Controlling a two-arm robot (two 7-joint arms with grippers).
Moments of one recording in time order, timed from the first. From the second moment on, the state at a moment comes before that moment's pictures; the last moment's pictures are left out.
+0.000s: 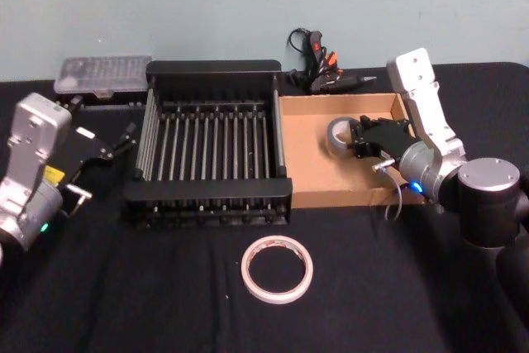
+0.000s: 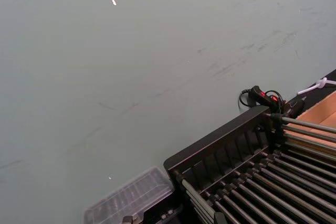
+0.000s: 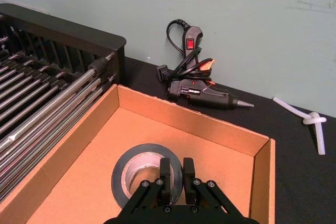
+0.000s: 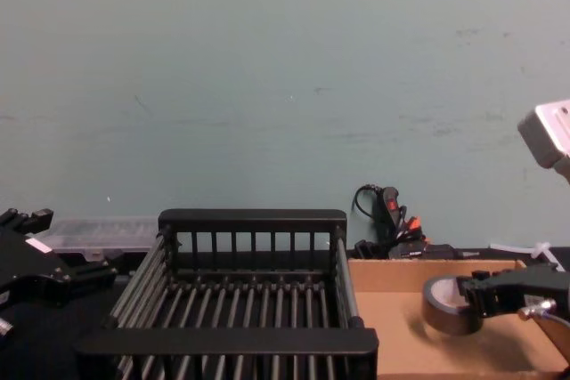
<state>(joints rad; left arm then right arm) -0.20 0.60 0.45 -1.41 -0.25 -0.12 0.03 0.35 0.22 -0.28 -1.25 0.11 0.31 0.19</state>
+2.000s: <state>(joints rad) -0.20 0.60 0.45 -1.41 -0.25 -0.12 0.03 0.31 0.23 -0.24 -1.34 0.12 0.32 0.24</state>
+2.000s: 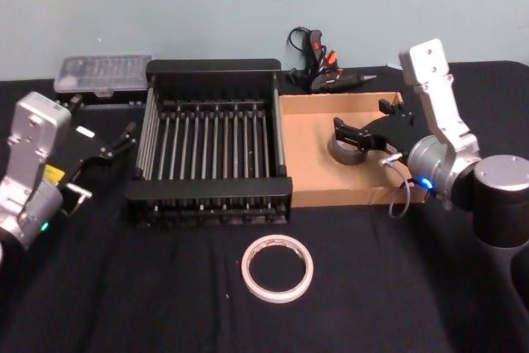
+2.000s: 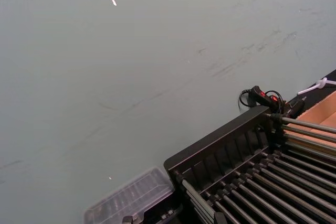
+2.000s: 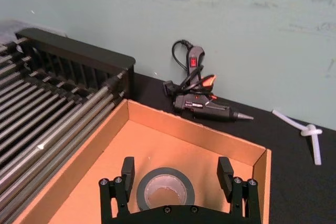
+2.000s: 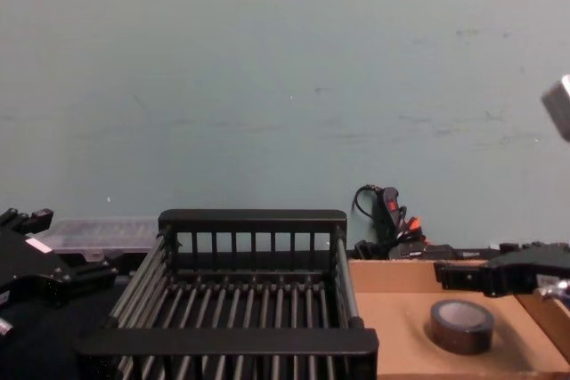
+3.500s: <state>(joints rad) -0.20 0.60 0.45 -1.41 -0.25 -0.12 0.03 -0.09 0.50 -0.32 -1.73 0.22 0.15 0.42</state>
